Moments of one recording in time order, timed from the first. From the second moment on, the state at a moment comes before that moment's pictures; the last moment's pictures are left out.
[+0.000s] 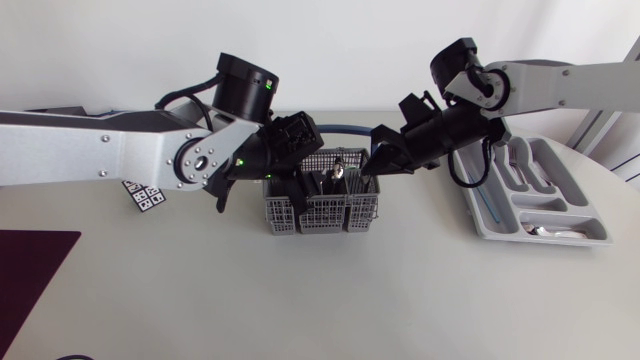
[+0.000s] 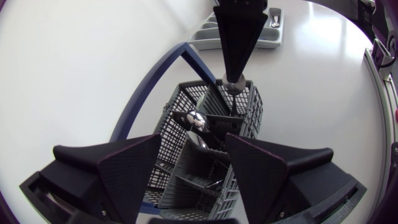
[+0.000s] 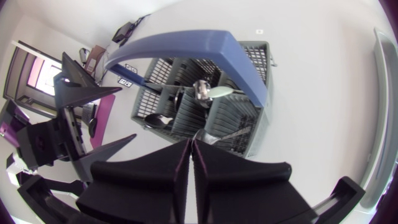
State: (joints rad) left arm -0.62 1.68 1.12 -0.06 0.06 0.69; right arm 0.25 1.78 1.34 -0.59 -0.61 0.18
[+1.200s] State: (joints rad) left arm -0.62 1.68 1.12 -0.05 -0.02 0.68; right arm -0.35 1.47 1.06 -0.56 -0.21 -0.17
